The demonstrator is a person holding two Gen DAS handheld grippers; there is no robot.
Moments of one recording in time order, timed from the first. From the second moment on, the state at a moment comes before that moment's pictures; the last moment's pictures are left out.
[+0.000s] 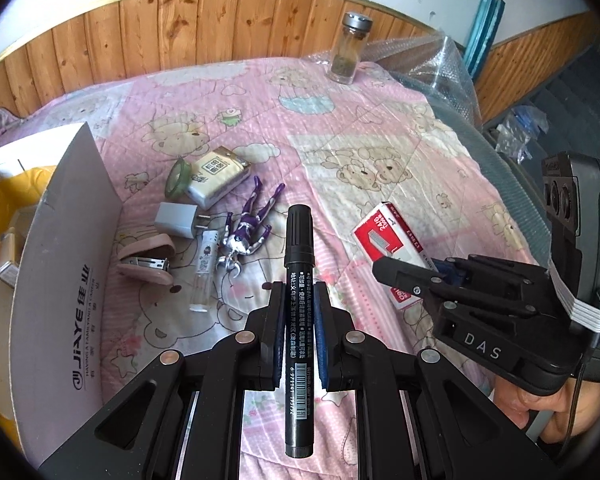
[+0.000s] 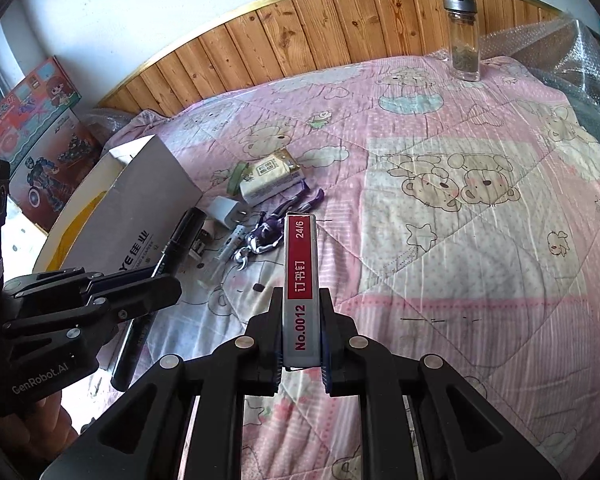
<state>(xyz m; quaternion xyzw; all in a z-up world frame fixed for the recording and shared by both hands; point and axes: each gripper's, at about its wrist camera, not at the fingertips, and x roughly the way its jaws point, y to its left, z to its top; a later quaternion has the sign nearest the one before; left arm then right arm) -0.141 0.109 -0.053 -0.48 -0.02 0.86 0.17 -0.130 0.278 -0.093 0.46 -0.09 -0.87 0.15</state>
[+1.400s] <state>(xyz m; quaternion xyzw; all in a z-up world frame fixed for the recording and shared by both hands) -0.084 0.005 0.015 -0.38 -0.13 0.90 0.13 -0.080 0.161 0.000 0.39 0.01 -0.89 0.24</state>
